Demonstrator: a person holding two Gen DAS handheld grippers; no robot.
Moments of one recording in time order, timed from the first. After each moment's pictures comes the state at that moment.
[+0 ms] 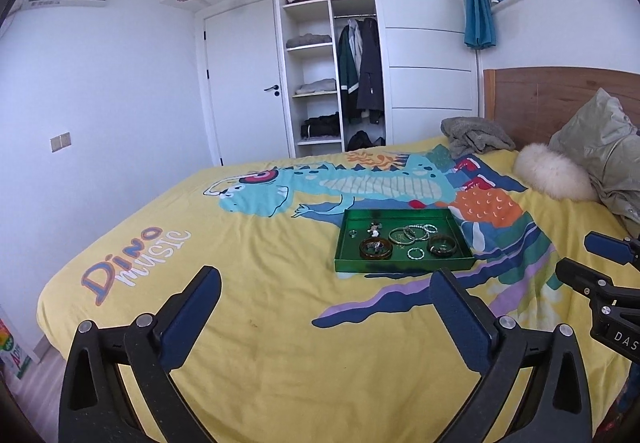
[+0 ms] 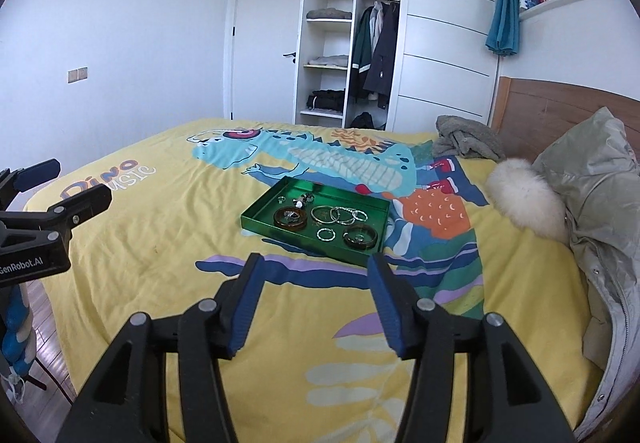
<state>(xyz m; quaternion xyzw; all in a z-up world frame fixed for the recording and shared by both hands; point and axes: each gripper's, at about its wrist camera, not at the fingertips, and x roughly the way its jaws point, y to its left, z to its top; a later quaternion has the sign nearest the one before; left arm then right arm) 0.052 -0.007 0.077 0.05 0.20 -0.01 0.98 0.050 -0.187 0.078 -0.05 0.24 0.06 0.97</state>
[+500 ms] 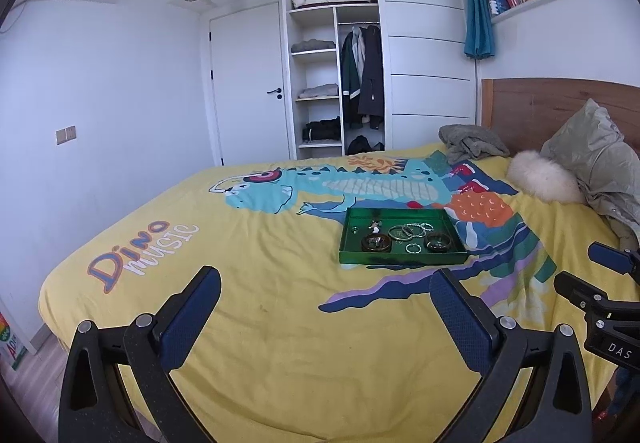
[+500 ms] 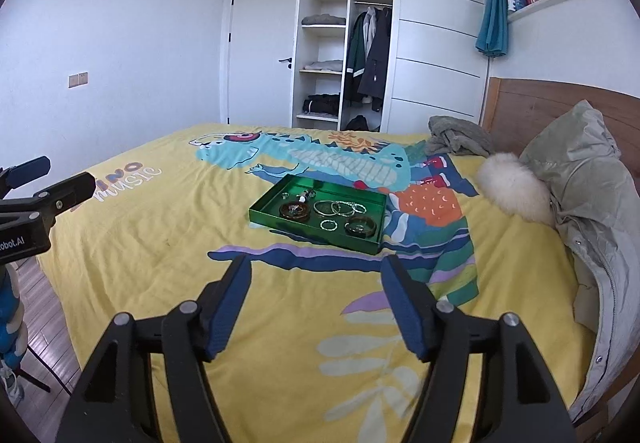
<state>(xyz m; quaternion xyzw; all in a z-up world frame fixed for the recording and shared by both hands) 0.008 0.015 0.079 0.04 0.19 -0.01 0.98 0.001 -0.177 0.076 -0.04 0.23 0.05 0.97</state>
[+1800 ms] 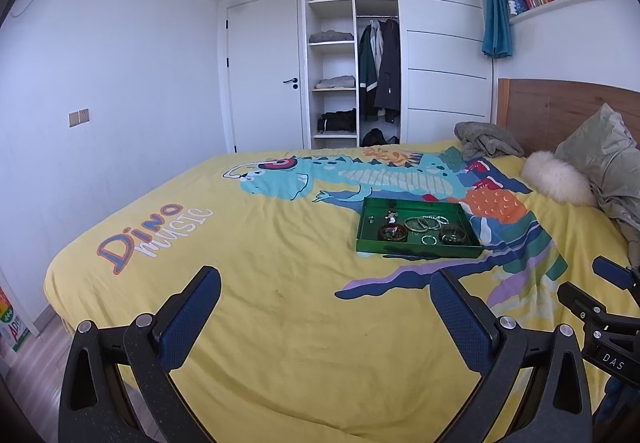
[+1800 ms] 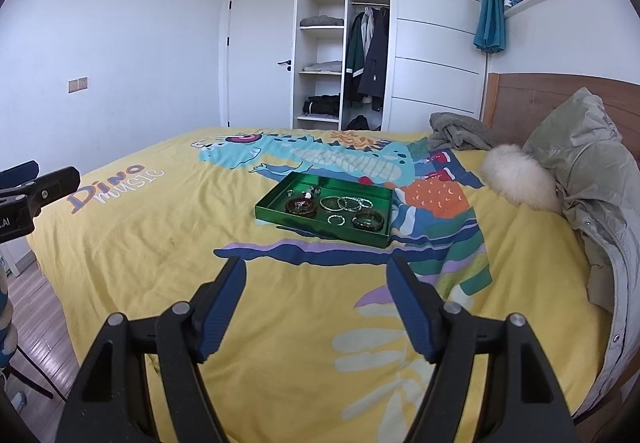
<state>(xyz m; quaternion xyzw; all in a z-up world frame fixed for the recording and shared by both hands) 0.008 0.033 0.068 0.02 0.21 0.01 0.98 -0.004 -0.158 0.056 -0.03 0.23 0.04 0.97</state>
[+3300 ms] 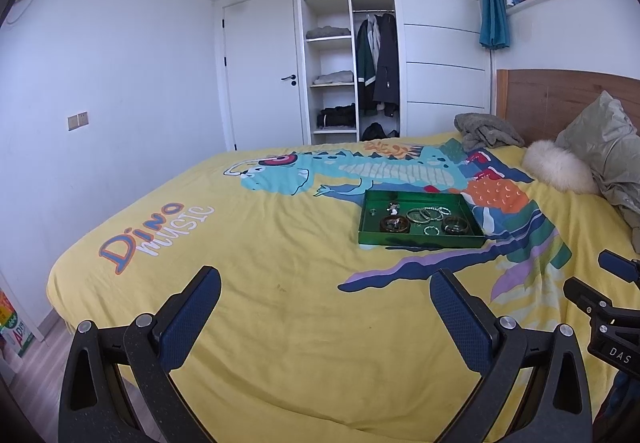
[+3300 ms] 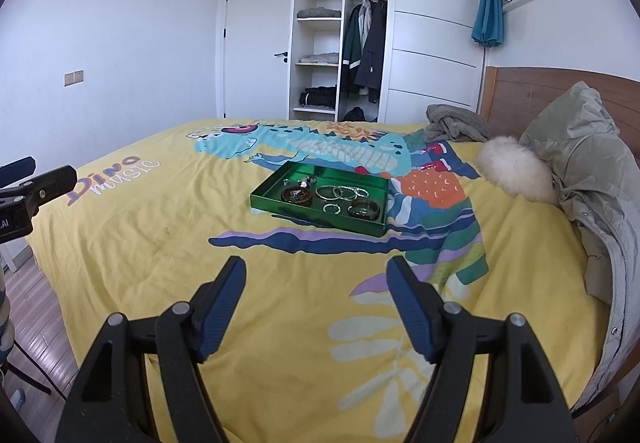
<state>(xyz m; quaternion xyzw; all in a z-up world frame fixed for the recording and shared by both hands) 0.010 0.035 0.058 0.03 0.21 0.01 0.98 -0.006 -0.165 0.046 -0.03 0.24 0.04 0.97</state>
